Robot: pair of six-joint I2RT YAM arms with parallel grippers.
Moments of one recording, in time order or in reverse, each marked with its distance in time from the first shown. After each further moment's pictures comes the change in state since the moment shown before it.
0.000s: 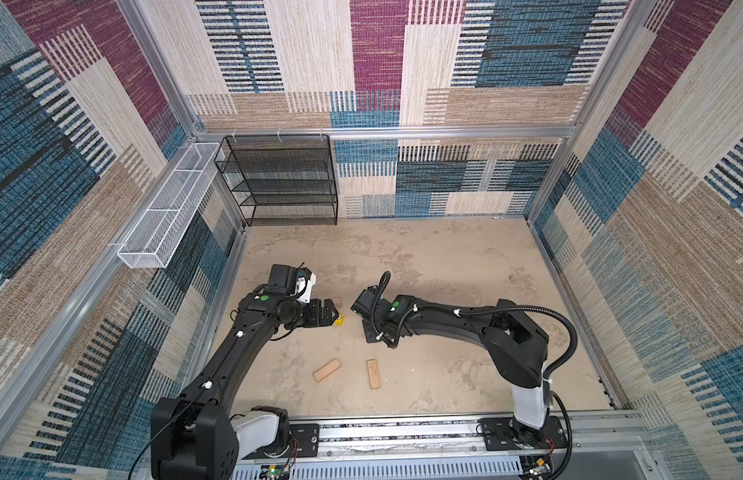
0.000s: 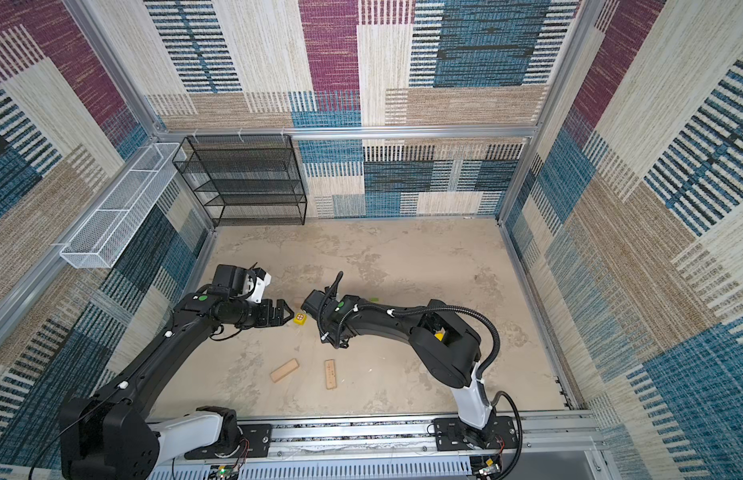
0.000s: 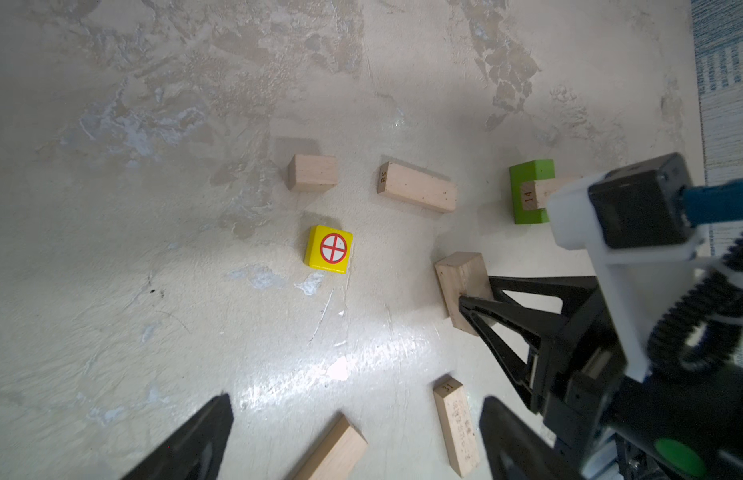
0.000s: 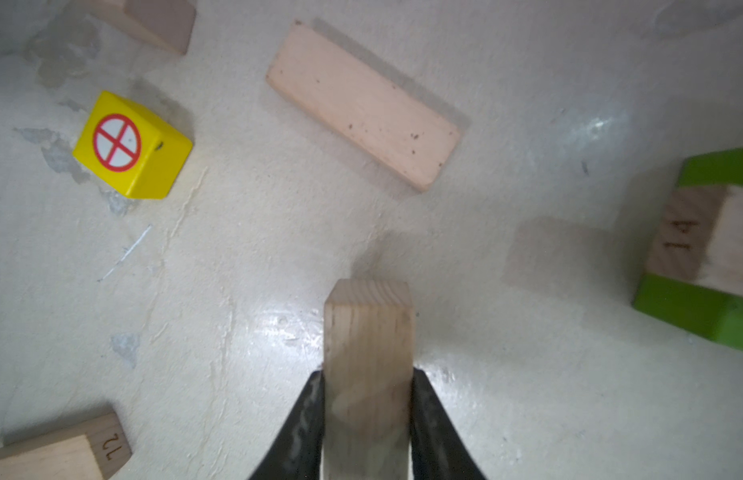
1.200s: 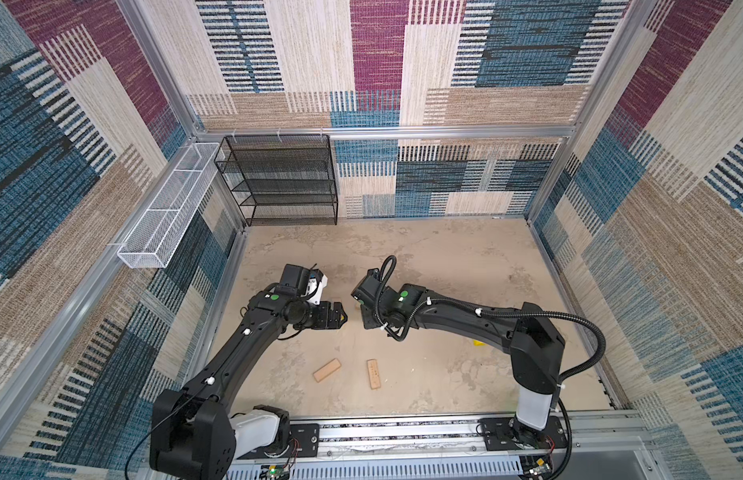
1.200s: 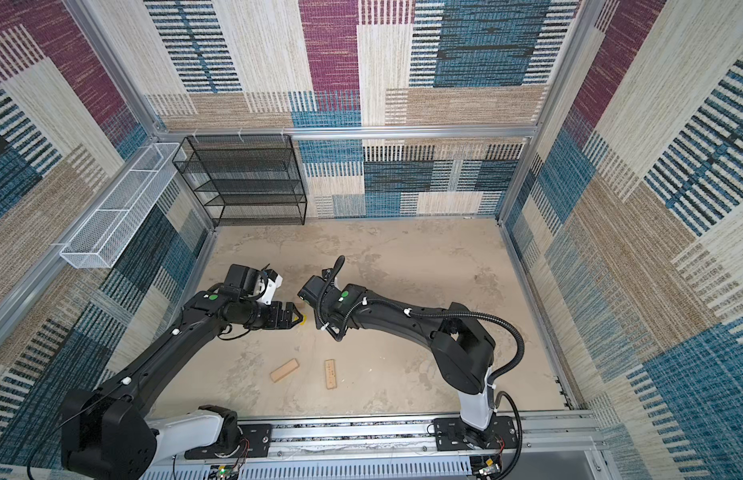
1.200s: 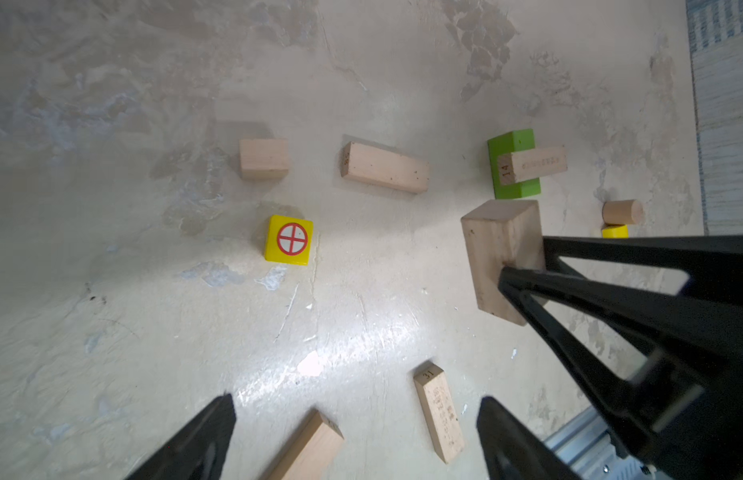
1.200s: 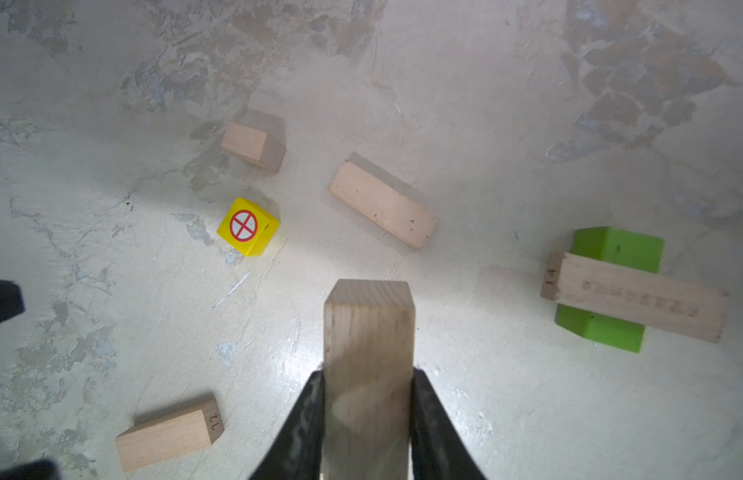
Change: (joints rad) left arm -0.131 0.039 0.024 0.000 -0.017 -0.030; right arm 0.000 -0.103 0.087 -0.058 0.073 -0.003
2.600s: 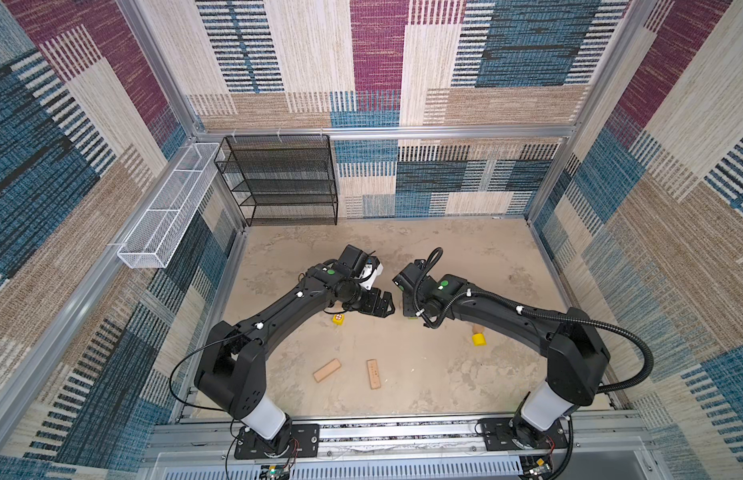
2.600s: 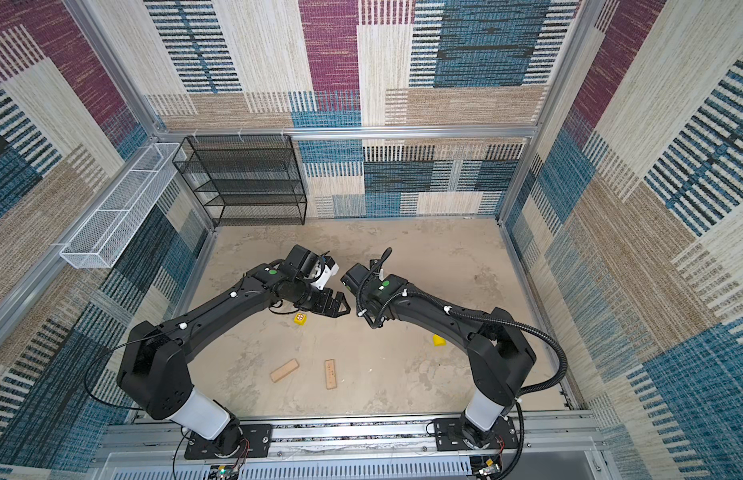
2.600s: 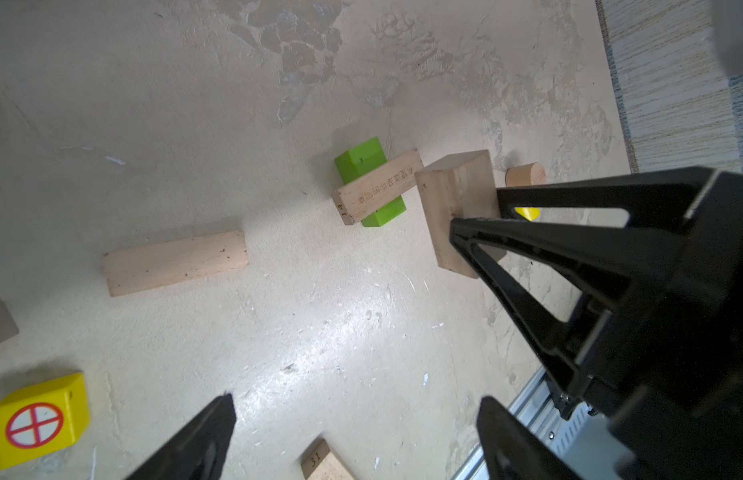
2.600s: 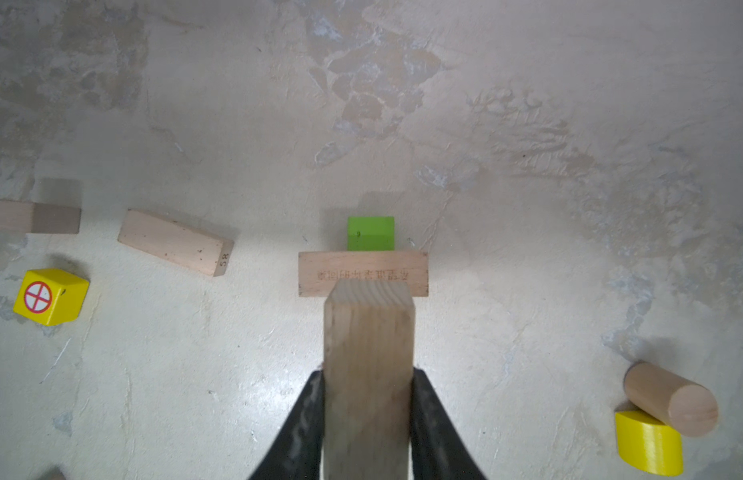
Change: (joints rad) left arm -0.283 0.344 0.315 0.052 0.045 -0.042; right arm -0.200 -0.195 -0.215 -0.057 0.058 0.021
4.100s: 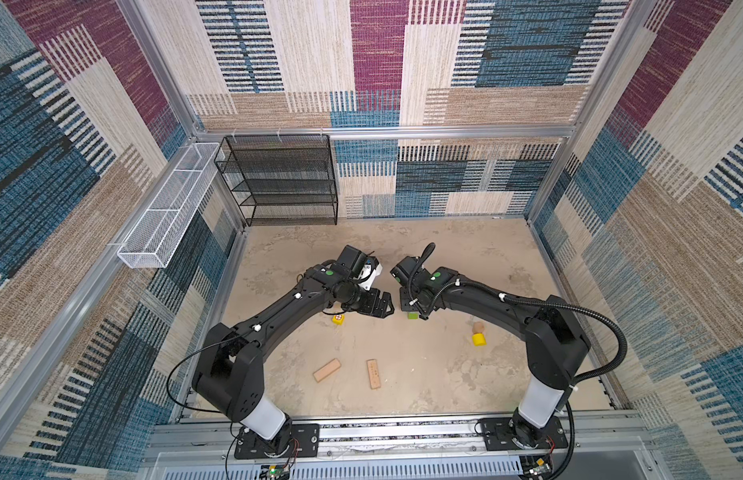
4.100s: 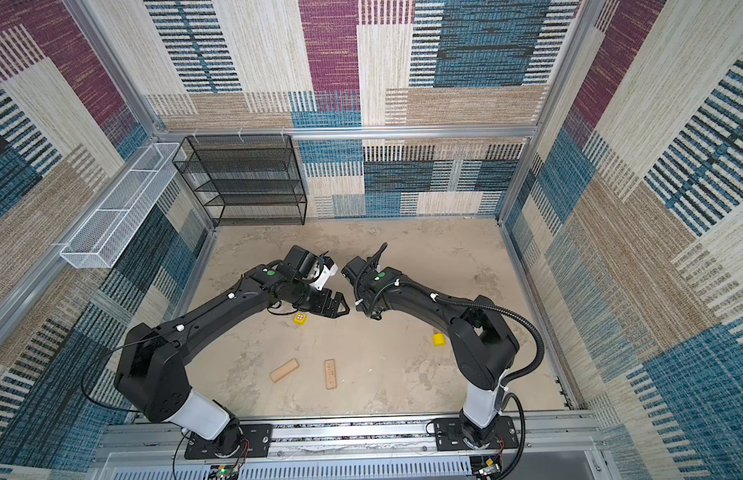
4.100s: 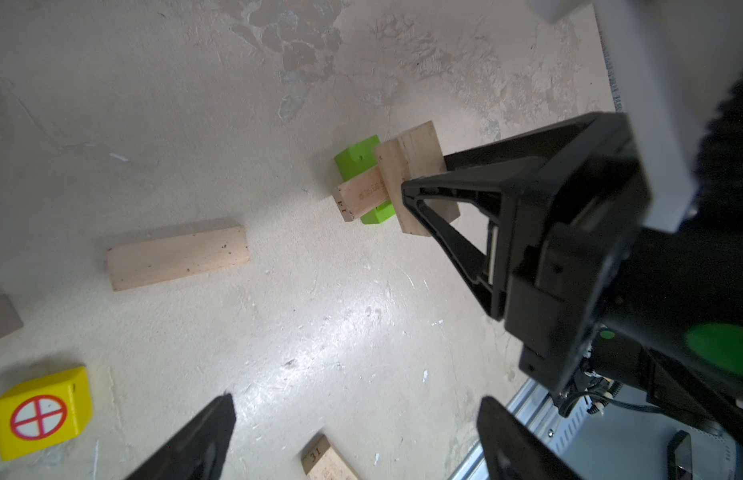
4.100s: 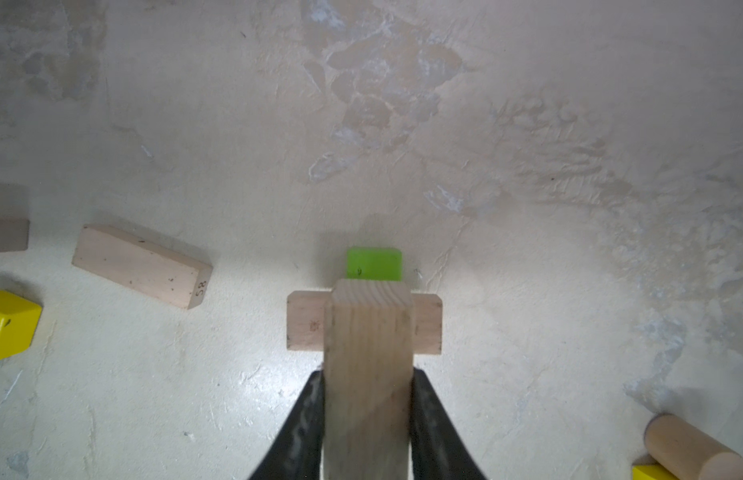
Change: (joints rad) left arm -0.002 -0.017 -0.012 0.000 0.000 0.000; right arm -0.060 0.117 0.070 0.015 -0.059 -0.078
